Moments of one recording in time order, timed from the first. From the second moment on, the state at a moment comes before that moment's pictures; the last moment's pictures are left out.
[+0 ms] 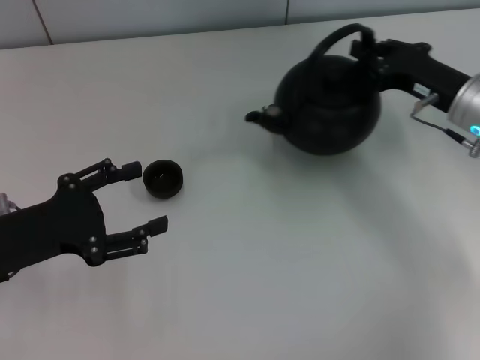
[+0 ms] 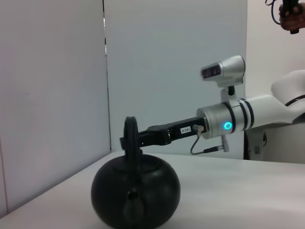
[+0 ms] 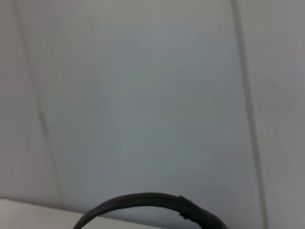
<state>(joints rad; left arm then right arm) -0.32 -2.02 1.12 0.58 1.50 1.57 -0.93 0.52 2.09 -0.70 -0.45 -1.48 -1.07 1.03</state>
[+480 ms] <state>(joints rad) -0.31 -2.02 1.12 0.58 1.50 1.57 -0.93 0.60 2.08 -0.84 -0.46 -1.48 -1.03 1.03</state>
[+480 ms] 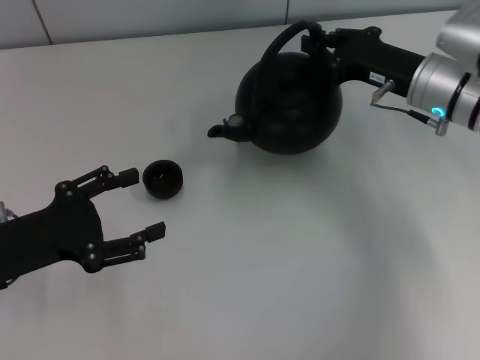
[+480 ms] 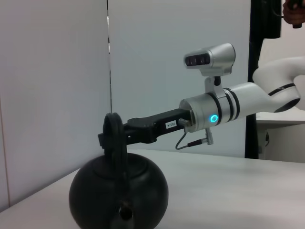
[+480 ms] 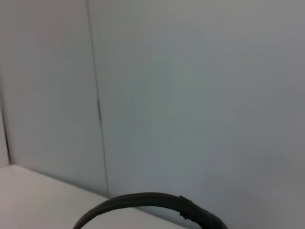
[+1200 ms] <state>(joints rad) -0.29 -2.02 1.12 0.58 1.50 1.57 -0.93 0.66 2.08 -0.95 -0.50 -1.48 -0.96 1.04</state>
